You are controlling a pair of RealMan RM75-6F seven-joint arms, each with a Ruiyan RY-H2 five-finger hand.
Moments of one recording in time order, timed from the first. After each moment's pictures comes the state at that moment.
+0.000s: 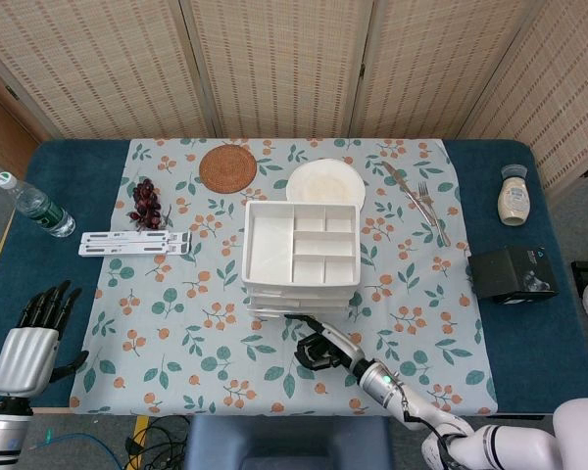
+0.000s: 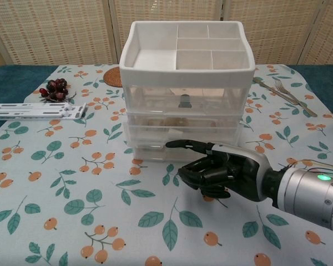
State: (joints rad) left arm -0.13 -1.15 -0.03 -1.72 1.52 1.47 0.24; right arm 0.62 -1.67 0.06 -1.49 -1.44 0.79 1.03
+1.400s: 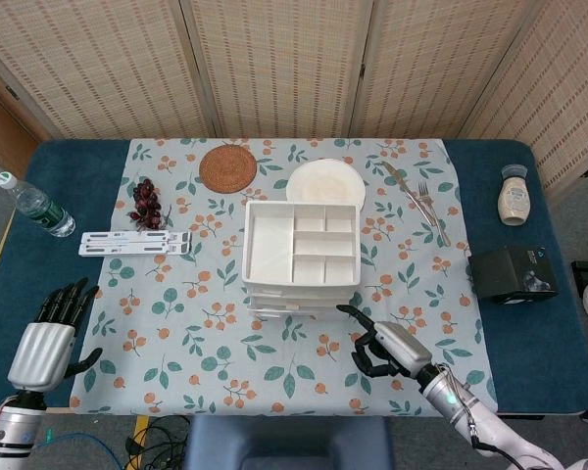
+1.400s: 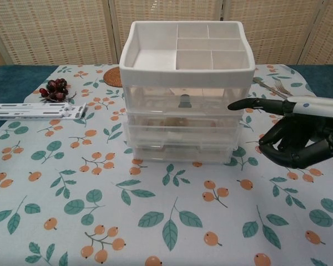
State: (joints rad) left arm -0.17 -1.17 -0.04 -1.73 1.53 1.43 0.26; right arm 0.53 -1.22 -0.02 -1.92 -1.41 0.96 0.40
